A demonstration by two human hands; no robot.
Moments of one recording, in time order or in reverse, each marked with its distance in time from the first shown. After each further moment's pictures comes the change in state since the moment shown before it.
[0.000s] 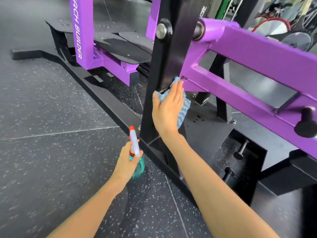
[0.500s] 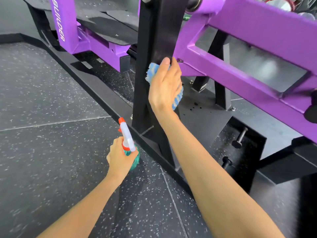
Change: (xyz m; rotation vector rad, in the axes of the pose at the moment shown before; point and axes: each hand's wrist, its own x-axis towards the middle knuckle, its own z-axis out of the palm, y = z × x) left_hand 0.014 -0.025 0.029 0.145 0.225 -0.032; right_hand 0.024 -0.007 0.003 0.249 0.118 0.344
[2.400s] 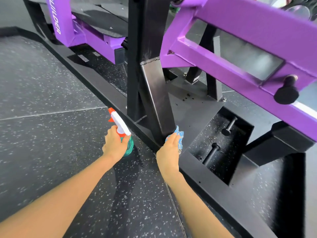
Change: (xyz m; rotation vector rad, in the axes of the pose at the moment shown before) left_hand -0.013 0.019 -0.009 0.135 -0.048 -0.061; right_hand -0.125 0.131 -0.097 -1.310 -0.637 -0.095
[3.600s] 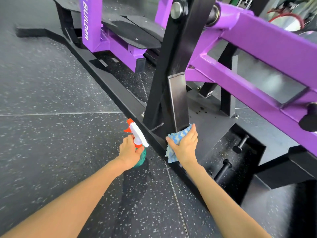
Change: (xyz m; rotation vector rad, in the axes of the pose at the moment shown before) left_hand 0.000 -0.003 -0.016 0.046 -0.178 0.000; right_hand 0.056 0.009 -0.012 0.792 0.335 0.005
